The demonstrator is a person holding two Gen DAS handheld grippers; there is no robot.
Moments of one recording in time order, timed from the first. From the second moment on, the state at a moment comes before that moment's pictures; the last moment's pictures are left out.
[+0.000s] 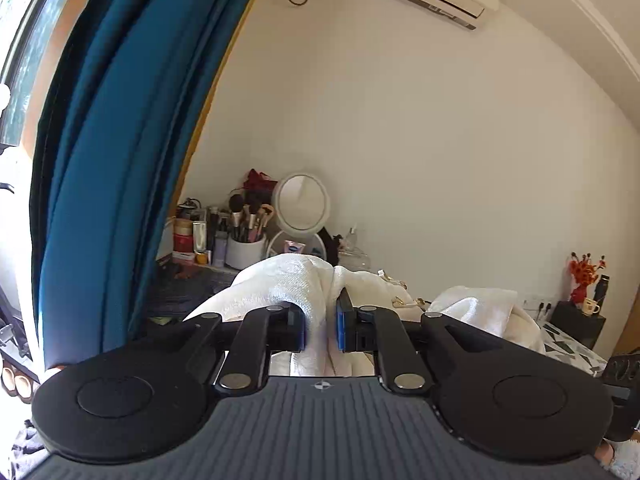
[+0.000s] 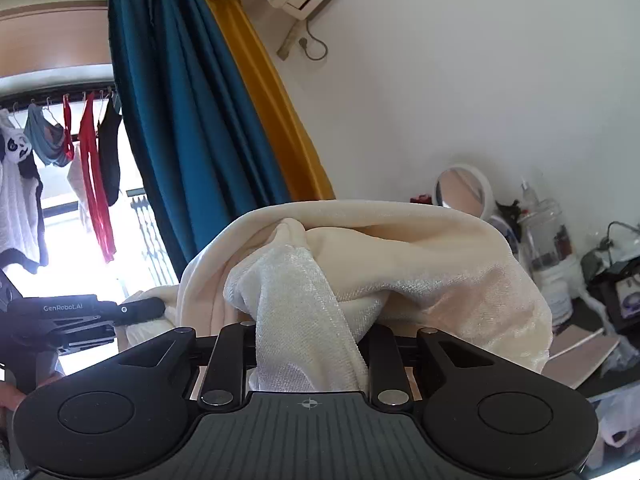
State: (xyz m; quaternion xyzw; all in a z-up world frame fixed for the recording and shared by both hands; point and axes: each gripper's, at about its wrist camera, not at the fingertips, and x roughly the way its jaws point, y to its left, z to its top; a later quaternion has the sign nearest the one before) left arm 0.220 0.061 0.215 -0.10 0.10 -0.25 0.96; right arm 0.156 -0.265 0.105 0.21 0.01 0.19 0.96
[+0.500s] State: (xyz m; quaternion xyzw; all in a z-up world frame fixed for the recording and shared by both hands) left arm 0.148 0.019 0.173 -0.07 0.12 -0.46 0.88; right arm -0.030 -0.216 0.099 0.19 0.09 0.02 0.98
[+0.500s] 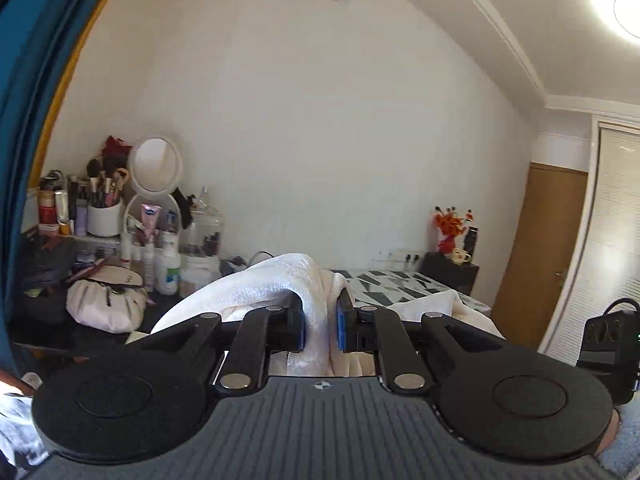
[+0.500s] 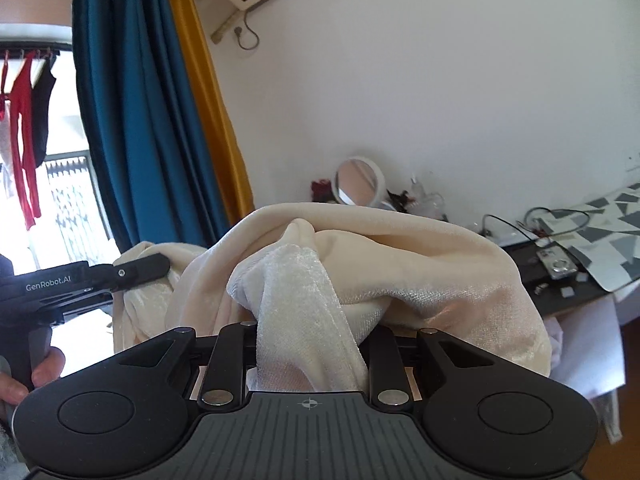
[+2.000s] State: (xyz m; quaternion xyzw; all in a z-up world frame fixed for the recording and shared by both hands) left arm 0.130 -0.640 0.143 -0.08 0.16 -0.71 0.68; right arm -0.219 -0.797 0.091 0.19 0.04 -0.22 0.95
